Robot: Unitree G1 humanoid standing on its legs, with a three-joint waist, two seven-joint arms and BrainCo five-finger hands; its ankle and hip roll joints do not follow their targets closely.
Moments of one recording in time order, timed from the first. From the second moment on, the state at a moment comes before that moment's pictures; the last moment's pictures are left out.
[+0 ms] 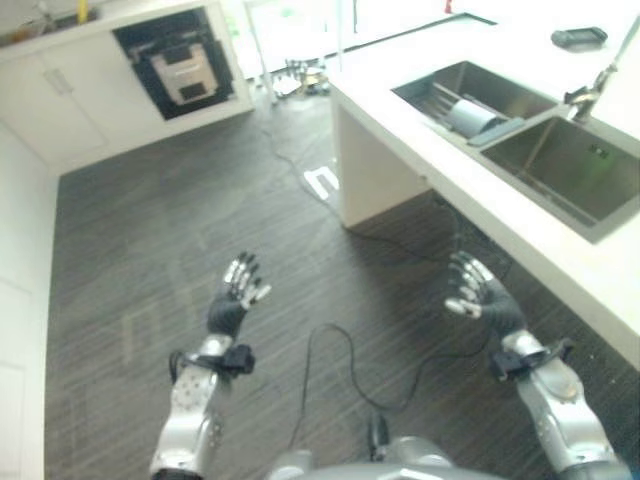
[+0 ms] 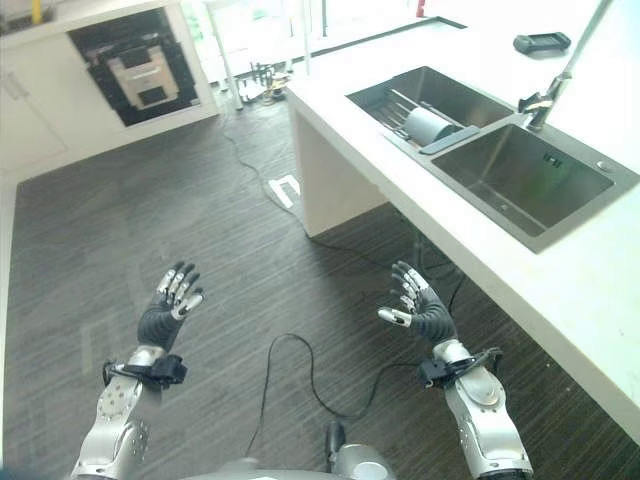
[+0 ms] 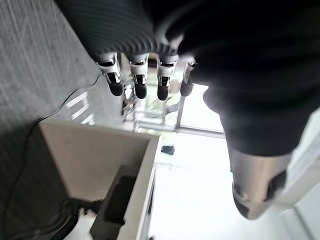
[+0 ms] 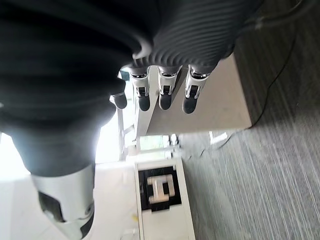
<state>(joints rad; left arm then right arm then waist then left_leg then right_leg) 0.23 0.29 -0.03 0.00 -0.50 -0.21 -0.08 0.17 -0.41 0.02 -0.01 0.37 -0.12 0.26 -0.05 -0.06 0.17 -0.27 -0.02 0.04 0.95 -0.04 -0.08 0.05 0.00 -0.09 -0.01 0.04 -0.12</state>
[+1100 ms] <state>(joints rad) 0.13 0.36 0.13 -0.22 -0.57 -0.42 -0.07 0.25 -0.41 -0.04 -0.32 0.40 -0.14 0.31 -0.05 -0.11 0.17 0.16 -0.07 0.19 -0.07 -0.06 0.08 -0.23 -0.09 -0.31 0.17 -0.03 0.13</state>
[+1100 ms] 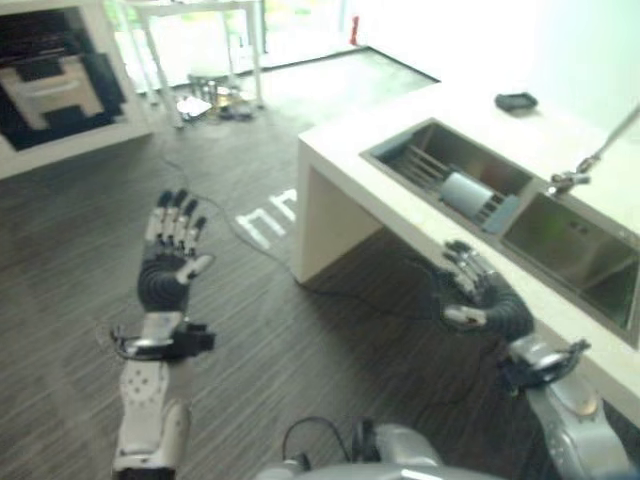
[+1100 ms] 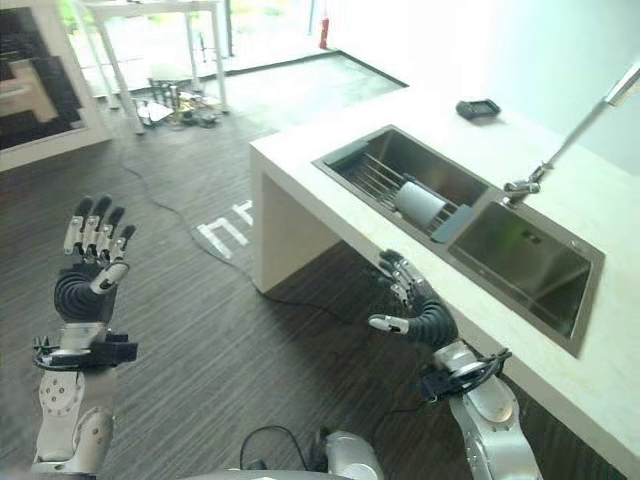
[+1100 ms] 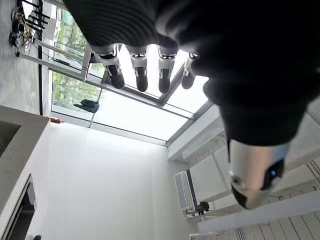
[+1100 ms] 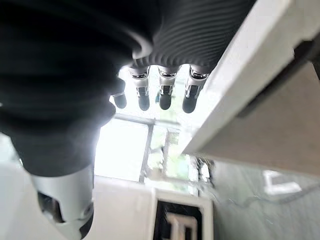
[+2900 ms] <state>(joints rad) 0.07 0.67 0.12 -0.37 0.00 -0.29 -0.03 0.11 -0.54 -0.11 -0.35 0.45 -0.11 0.16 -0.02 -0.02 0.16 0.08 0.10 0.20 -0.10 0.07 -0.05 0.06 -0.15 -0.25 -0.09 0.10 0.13</state>
